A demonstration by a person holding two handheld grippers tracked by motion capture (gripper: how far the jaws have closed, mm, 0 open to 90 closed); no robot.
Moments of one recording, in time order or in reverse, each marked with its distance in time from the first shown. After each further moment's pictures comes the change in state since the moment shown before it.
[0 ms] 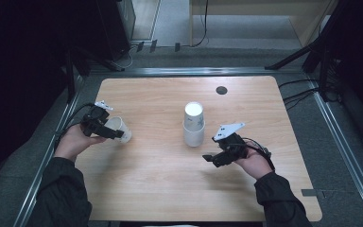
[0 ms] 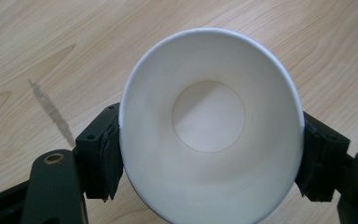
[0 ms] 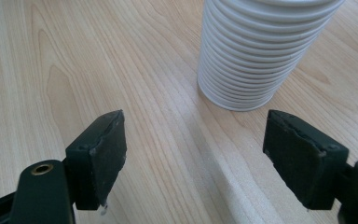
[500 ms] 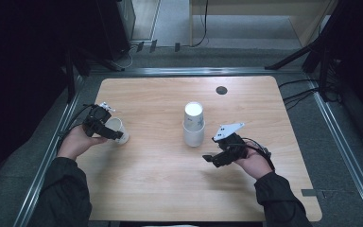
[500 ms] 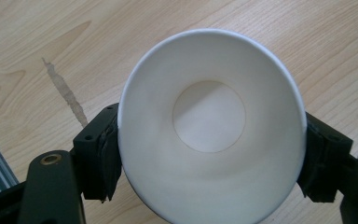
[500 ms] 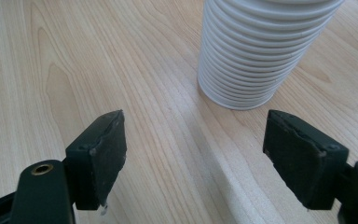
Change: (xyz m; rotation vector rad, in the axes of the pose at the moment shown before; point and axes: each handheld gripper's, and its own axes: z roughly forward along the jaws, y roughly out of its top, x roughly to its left) left arm 0.000 0.001 0.012 0.058 0.056 -0.010; right arm 0.000 0.000 0.001 0.009 -0.001 0.002
